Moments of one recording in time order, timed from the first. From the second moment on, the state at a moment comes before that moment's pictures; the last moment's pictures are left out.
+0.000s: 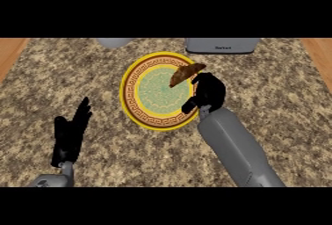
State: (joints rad) left arm -0.05 0.19 -0.09 -1.43 0.01 0.21 0.19; right arm -0.72 0.00 0.32 -0.93 0.84 -0.27 0.92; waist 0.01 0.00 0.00
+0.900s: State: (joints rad) left arm -0.04 0.19 -0.08 -1.46 0.00 0.21 0.22; right arm -0.40 0.00 0.25 -1.38 0.47 -0.64 0.40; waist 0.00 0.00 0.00
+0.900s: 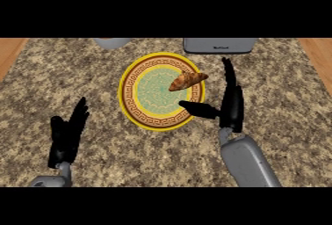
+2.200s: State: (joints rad) left arm 0.00 0.12 -0.04 -1.52 -0.08 0.15 0.24; right arm -0.34 0.00 0.26 -1.21 0.39 -0.74 0.18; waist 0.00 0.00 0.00
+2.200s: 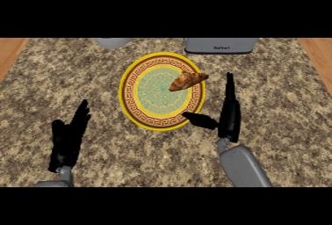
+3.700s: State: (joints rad) left arm -0.05 0.09 0.02 -1.46 -0.11 0.13 0.23; right arm -0.01 -0.07 0.06 -1.43 0.41 -0.68 0.08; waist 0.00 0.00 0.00
